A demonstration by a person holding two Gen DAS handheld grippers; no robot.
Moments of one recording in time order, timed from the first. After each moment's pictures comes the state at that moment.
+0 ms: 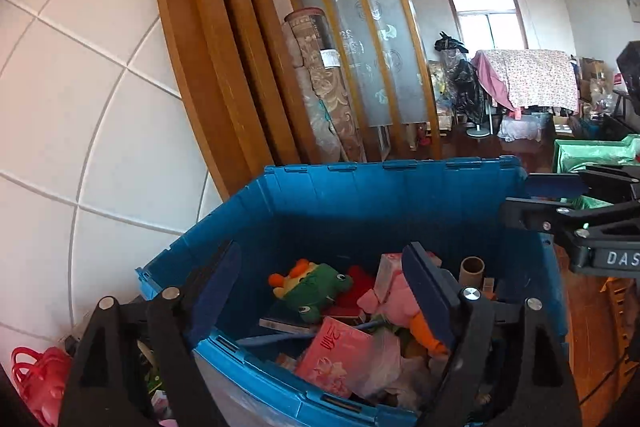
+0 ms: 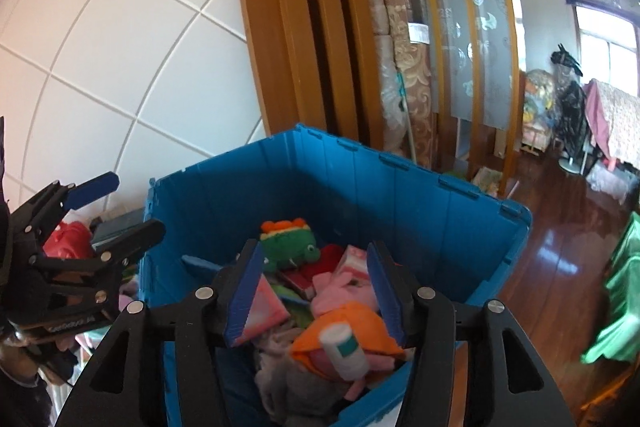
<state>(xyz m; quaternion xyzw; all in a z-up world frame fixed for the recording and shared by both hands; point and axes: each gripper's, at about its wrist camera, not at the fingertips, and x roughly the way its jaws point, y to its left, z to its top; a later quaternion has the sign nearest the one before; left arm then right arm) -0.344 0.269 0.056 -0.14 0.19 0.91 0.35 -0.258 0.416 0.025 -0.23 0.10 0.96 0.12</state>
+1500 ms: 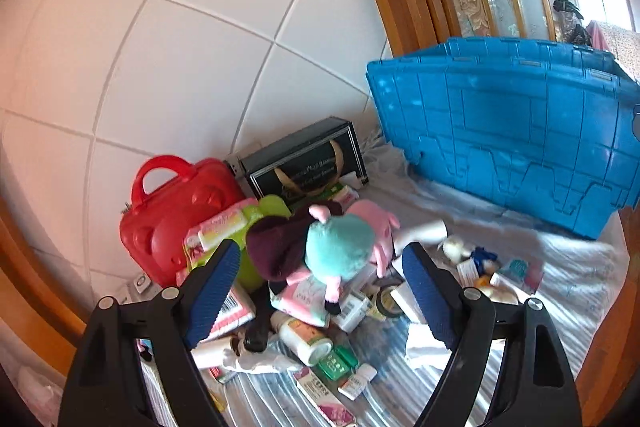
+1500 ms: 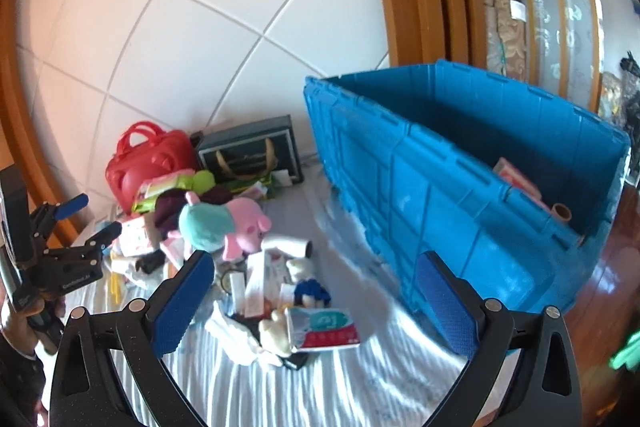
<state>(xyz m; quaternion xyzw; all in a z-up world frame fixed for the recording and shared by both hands) -0.301 -0.087 -0.066 -0.24 0.19 0.94 0.13 -0.232 0.174 -0.058 -0.30 0.07 0.95 -0.01</state>
